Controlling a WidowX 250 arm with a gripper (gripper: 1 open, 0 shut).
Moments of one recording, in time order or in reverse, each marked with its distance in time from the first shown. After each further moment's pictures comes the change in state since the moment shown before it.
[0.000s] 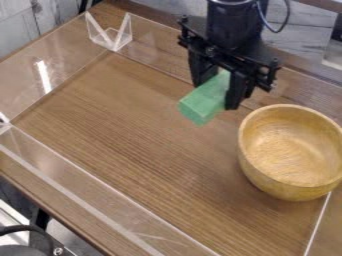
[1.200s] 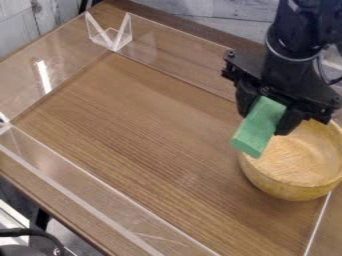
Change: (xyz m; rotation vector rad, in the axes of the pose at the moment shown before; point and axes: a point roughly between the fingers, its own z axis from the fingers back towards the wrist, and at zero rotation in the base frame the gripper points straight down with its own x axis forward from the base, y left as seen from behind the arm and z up) arm 0.015 -0.044 -0.020 0.085 -0.142 0.150
